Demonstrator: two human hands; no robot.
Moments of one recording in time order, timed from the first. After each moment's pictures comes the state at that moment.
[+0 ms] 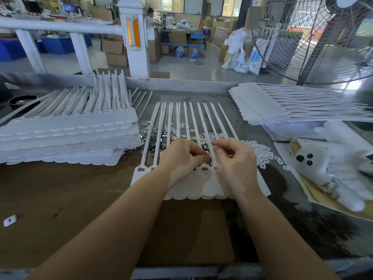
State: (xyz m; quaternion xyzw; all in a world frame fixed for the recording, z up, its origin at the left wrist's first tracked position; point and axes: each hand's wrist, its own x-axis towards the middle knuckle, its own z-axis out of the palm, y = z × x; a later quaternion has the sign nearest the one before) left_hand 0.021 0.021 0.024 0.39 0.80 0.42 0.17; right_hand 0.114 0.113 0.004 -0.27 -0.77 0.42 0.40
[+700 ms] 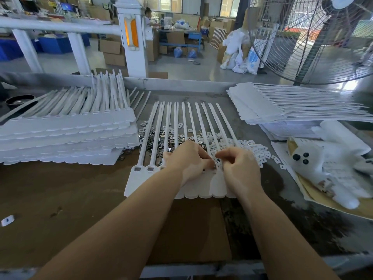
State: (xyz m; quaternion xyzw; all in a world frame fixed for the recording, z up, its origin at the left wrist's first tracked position) left_hand 0.026 0.043 0.017 0.35 0.85 0.35 0.17; right_hand 0.127 0.119 0.007 -0.37 -0.83 0.31 0.27
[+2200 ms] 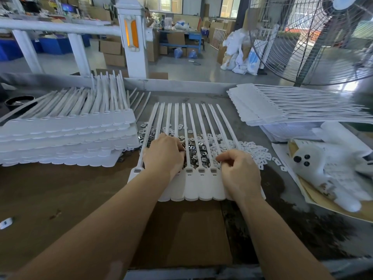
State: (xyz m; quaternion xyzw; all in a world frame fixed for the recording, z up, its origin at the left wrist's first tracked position) left_hand -0.003 0.025 0.011 0.30 0.92 0.26 0.02; right_hand 0.126 0.115 0.003 -0.37 -0.84 0.27 0.28
